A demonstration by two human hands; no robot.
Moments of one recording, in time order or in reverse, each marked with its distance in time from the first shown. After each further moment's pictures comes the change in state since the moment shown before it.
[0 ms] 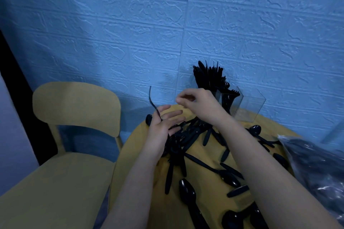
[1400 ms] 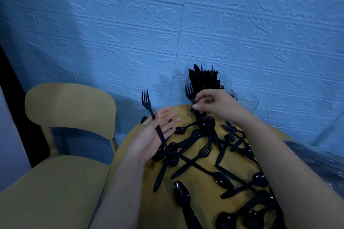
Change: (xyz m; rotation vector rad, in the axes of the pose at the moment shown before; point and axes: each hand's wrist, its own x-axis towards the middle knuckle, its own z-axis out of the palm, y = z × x) left_hand -0.001 0.009 -0.017 -0.239 -0.177 -0.146; right_hand -0.013 0.027 -0.050 0.122 -0.102 0.090
